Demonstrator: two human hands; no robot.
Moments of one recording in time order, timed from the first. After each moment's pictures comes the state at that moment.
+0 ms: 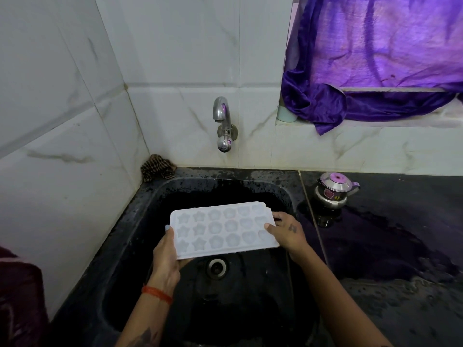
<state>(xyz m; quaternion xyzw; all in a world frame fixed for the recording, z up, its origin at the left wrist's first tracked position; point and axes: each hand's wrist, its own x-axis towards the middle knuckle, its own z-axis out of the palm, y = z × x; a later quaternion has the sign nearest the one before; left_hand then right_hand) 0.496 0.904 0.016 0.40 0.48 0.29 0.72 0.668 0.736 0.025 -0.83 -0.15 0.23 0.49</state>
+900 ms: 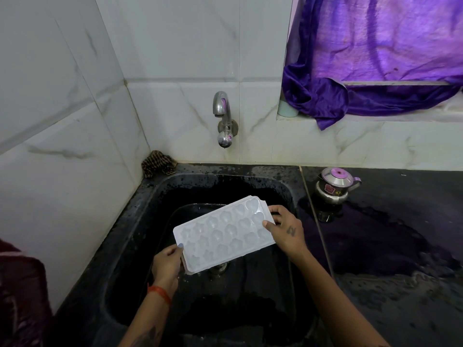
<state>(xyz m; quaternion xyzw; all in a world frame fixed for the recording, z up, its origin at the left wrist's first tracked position) 0.483 0.925 -0.060 0.49 0.56 0.24 0.62 0.657 0.733 0.017 -0.82 -0.20 0.16 0.52</state>
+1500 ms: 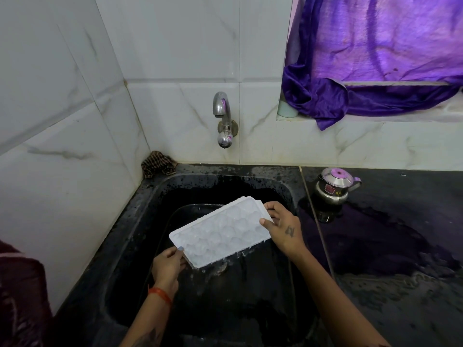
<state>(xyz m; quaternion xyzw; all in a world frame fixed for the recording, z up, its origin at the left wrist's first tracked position) 0.485 0.922 -0.061 0.48 0.54 0.27 0.64 0.658 0.737 0.016 -0.78 -0.27 0.13 0.55</state>
